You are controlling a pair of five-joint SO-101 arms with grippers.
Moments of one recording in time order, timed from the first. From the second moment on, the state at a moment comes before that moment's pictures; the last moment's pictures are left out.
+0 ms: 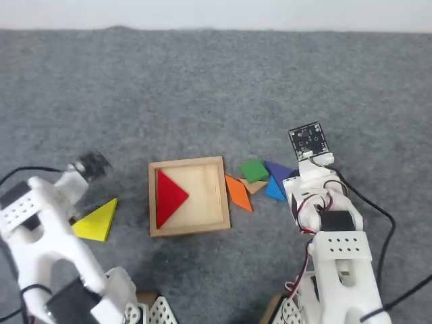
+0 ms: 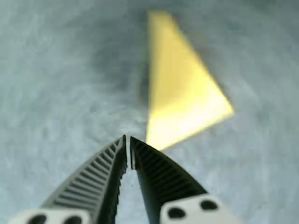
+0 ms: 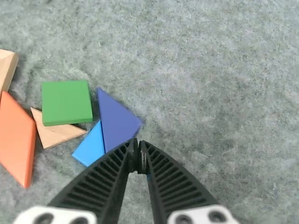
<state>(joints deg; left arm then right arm) -47.5 -19.4 49.0 64.6 -76.7 -6.2 -52.1 72.4 35.9 14.8</state>
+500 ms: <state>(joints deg) -45.2 -19.4 49.3 72.7 -59.6 -6.2 -52.1 72.4 35.9 14.8</state>
